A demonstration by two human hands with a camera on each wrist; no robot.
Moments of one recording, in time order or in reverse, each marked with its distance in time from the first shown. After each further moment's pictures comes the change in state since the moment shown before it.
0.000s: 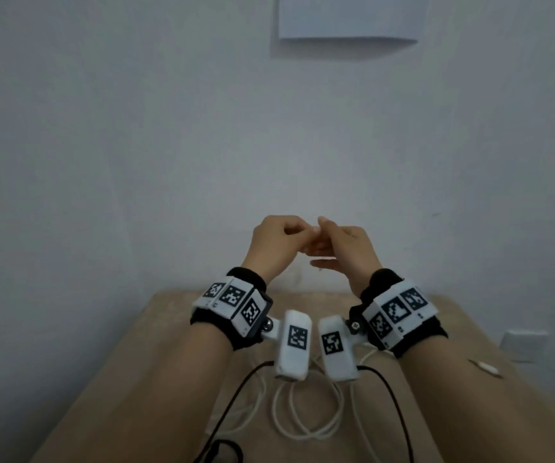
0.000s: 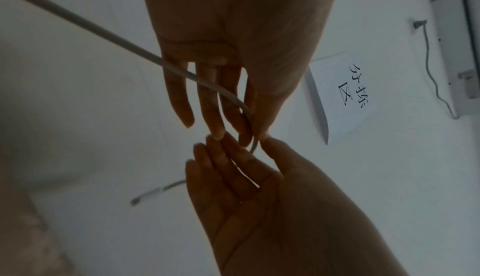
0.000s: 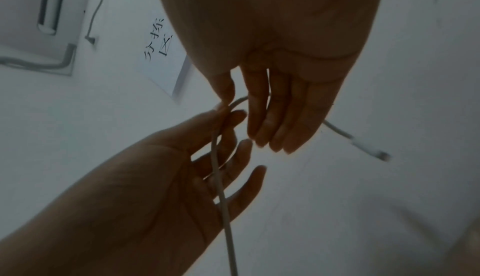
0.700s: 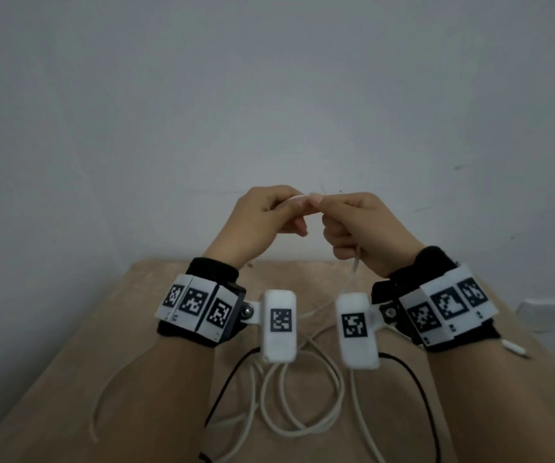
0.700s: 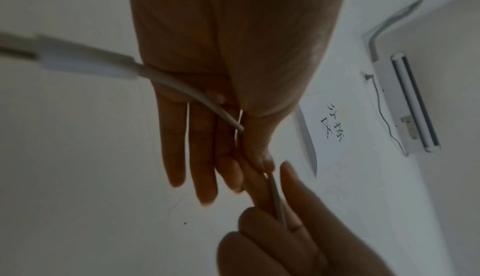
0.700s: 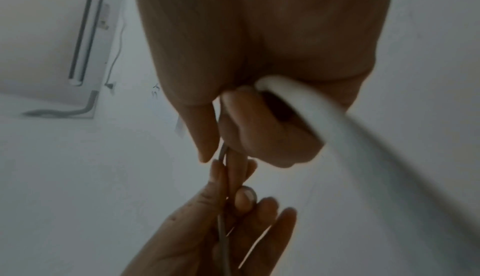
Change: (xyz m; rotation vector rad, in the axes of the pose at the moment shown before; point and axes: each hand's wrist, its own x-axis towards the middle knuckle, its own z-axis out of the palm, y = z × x) left_hand 0.000 -0.037 0.003 -0.081 -0.150 0.090; right_hand -0.003 0.015 -0.026 -0.062 -0.325 -0.063
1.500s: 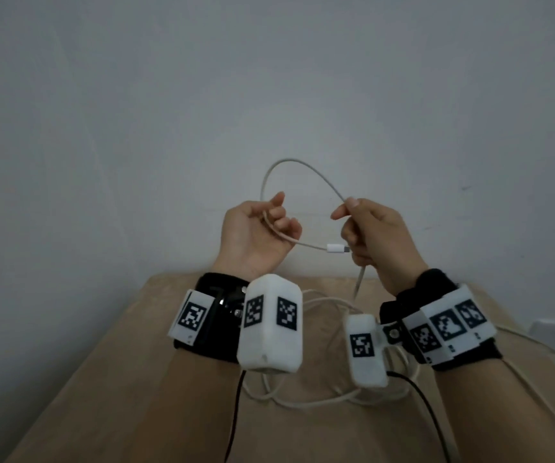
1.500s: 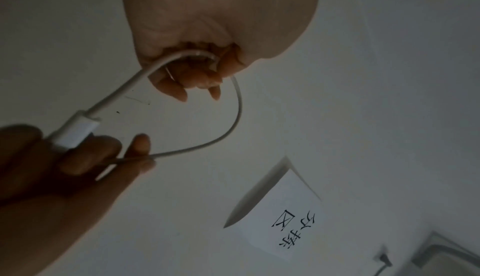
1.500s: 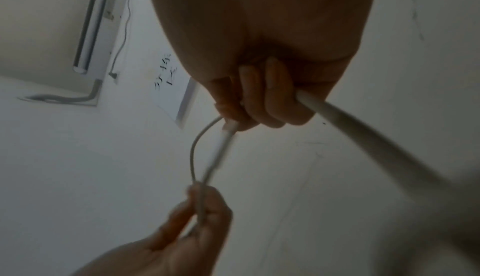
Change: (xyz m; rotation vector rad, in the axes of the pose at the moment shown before) left_hand -0.003 0.021 -0.011 -1.313 0.315 -0.487; right_hand 0.006 0.006 0.001 0.071 0.264 -0.097
